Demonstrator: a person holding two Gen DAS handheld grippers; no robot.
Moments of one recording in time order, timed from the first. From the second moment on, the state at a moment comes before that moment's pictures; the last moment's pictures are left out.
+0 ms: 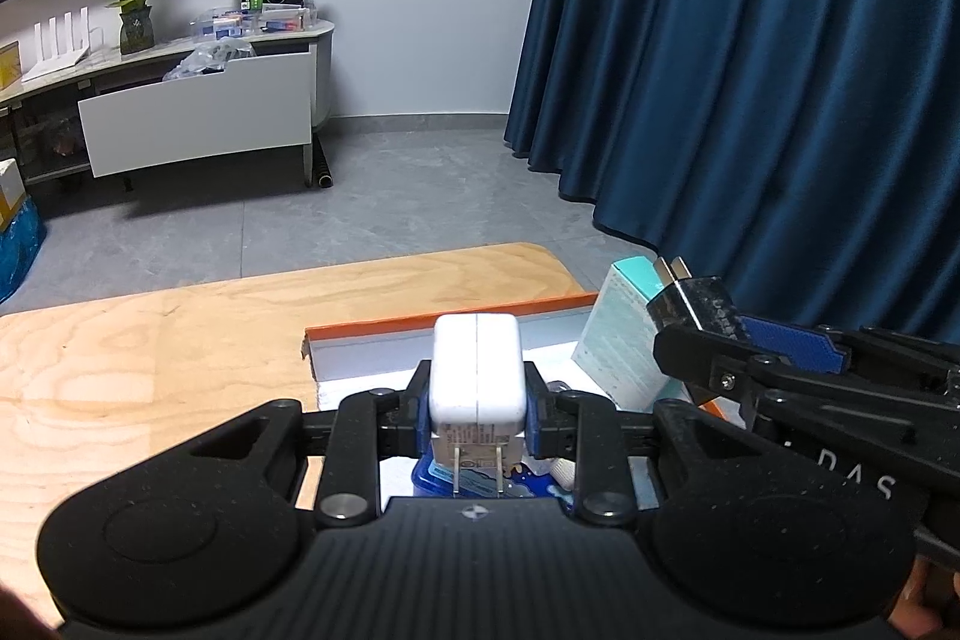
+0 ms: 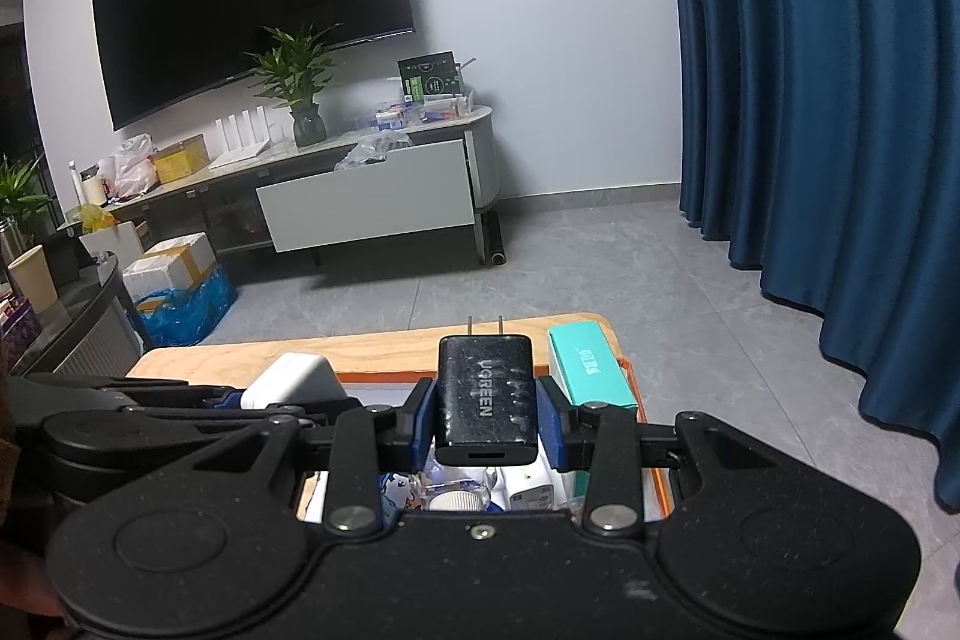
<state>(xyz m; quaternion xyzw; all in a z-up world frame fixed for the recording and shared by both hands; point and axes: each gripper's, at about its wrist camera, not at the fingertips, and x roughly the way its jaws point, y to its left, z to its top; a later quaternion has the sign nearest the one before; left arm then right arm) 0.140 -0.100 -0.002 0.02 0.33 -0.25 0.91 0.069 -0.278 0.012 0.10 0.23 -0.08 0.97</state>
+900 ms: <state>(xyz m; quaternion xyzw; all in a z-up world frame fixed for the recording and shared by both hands) 0.160 -0.103 -0.013 0.01 0.34 -0.25 0.91 0.080 -0.279 0.004 0.09 0.23 -0.08 0.96</state>
